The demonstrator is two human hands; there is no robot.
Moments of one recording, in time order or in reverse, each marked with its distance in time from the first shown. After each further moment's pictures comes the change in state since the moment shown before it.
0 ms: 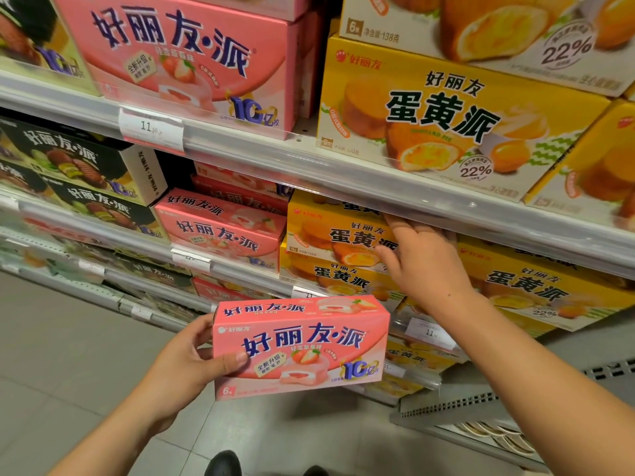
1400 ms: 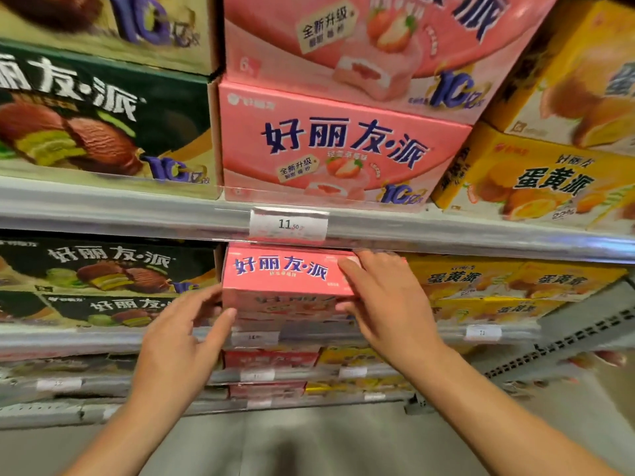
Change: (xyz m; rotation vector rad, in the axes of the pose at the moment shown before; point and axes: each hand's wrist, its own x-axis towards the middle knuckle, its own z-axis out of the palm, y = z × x) left_hand 0.116 0.133 -0.190 0.716 0.174 0.734; right_hand 0.055 -0.240 0.015 -0.187 0.160 -0.079
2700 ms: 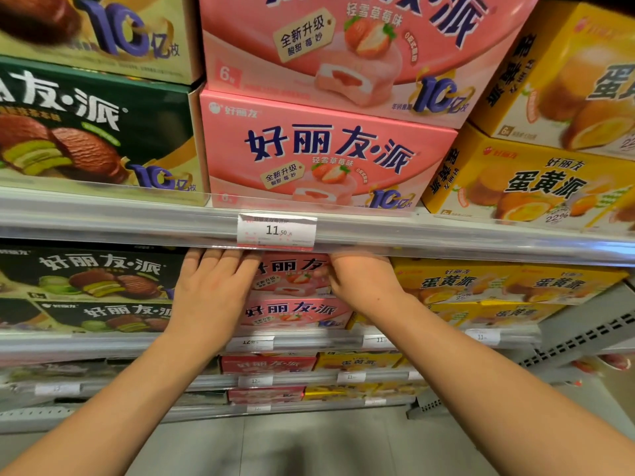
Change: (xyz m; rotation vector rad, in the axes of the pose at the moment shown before) left_hand 0.061 0.018 0.036 0.715 0.056 0.491; right_hand 0.059 0.010 0.022 0.130 -0.261 0.196
